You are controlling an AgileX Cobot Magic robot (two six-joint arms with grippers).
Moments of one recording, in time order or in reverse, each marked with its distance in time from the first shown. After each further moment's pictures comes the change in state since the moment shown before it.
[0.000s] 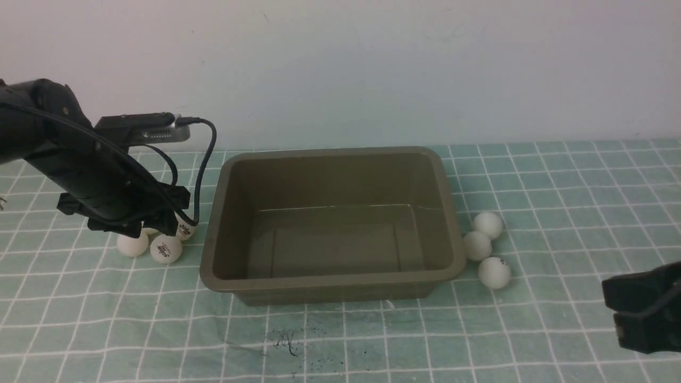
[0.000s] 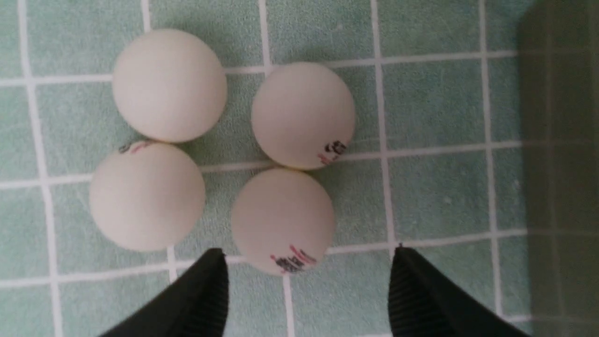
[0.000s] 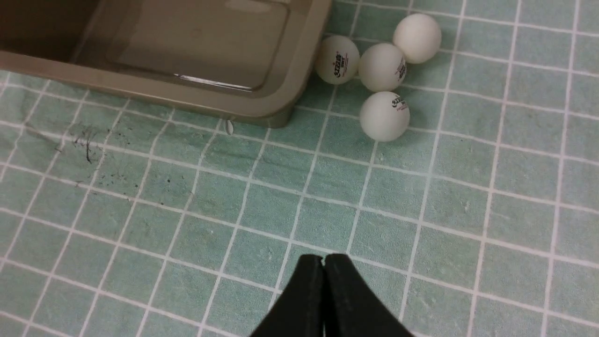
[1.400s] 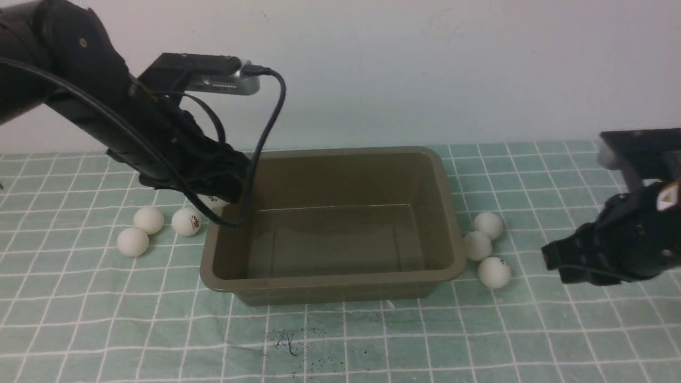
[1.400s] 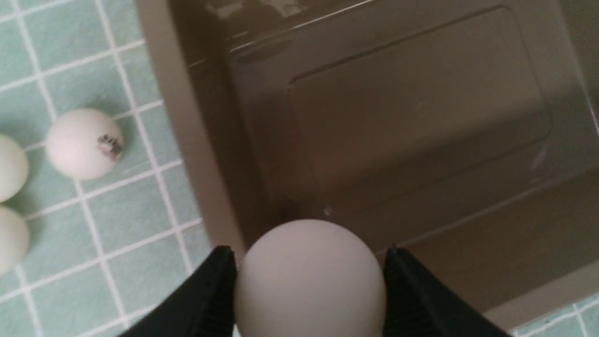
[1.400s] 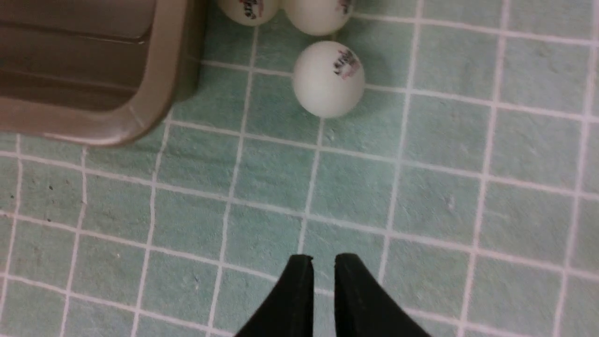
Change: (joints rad) right arm -0.276 0.566 -0.204 0.263 0.000 -0.352; left arm -0.241 -0.189 -0.087 -0.045 0.163 0.032
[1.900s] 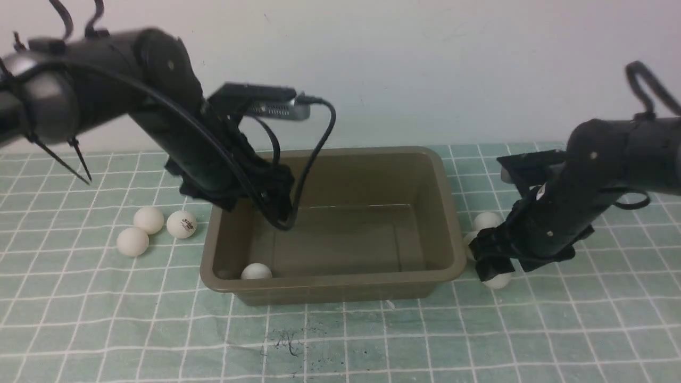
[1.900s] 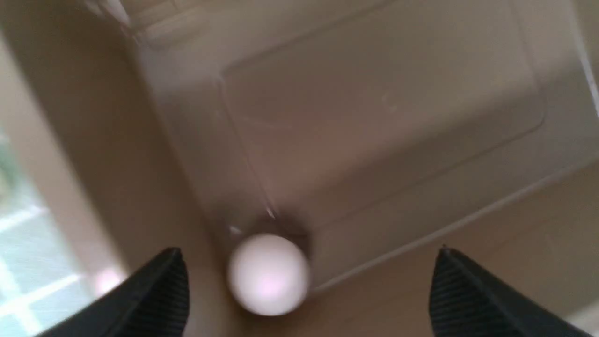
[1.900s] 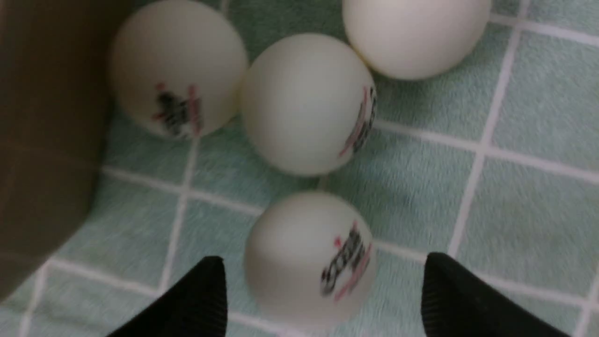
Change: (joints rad) right arm -0.003 0.498 -0.239 0.006 -0.101 -0.092; left arm -0.058 0.134 -0.150 0.034 0.090 -0.026
